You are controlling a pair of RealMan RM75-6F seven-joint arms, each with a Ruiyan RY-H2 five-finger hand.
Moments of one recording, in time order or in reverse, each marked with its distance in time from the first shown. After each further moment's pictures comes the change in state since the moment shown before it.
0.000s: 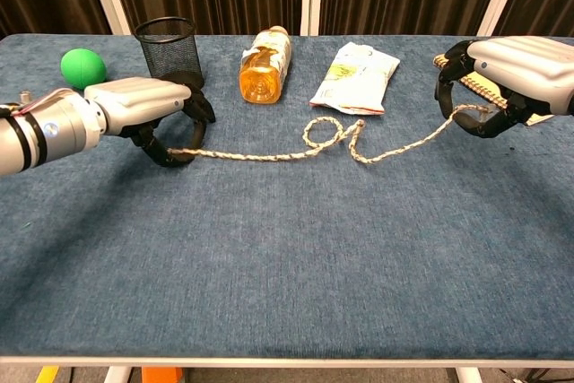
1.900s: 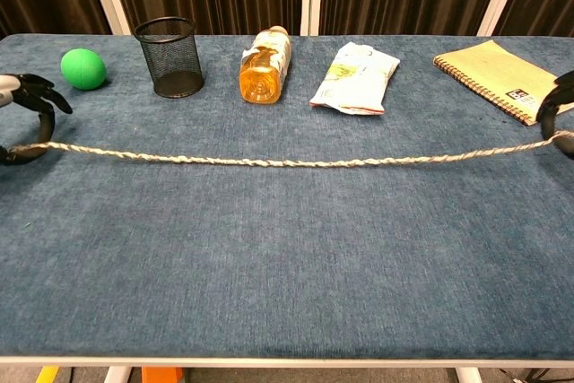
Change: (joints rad) left arm 0.273 0.184 0.115 0.084 0.192 0.229 -0.325; right arm -0.162 -0.001 -0.042 0.181 0.006 0.075 0.162
